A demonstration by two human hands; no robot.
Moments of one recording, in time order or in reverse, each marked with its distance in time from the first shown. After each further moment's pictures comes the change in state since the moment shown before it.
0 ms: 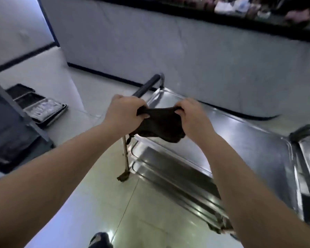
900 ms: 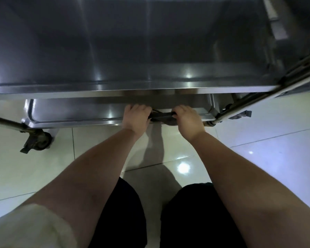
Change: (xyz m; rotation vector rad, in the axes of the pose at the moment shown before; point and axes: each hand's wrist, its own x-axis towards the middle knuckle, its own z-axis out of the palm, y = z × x) left_hand -0.276 0.101 0.775 0.082 -0.670 0.414; right_hand -0.465 0.508 0.403 -0.235 -0.164 0.680
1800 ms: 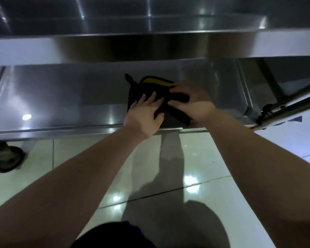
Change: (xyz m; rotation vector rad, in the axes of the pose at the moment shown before) left_hand 0.068 -0.030 0.101 -0.251 -0.077 -0.017; right_hand 0.118 0.059 0.113 0.367 0.048 -0.050
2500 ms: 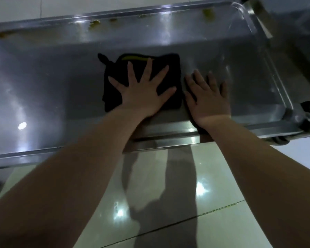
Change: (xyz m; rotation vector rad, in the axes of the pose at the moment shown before) left_hand 0.105 -0.037 0.010 0.210 0.037 -0.126; right_hand 0.031 0.028 0.043 -0.594 0.084 0.272
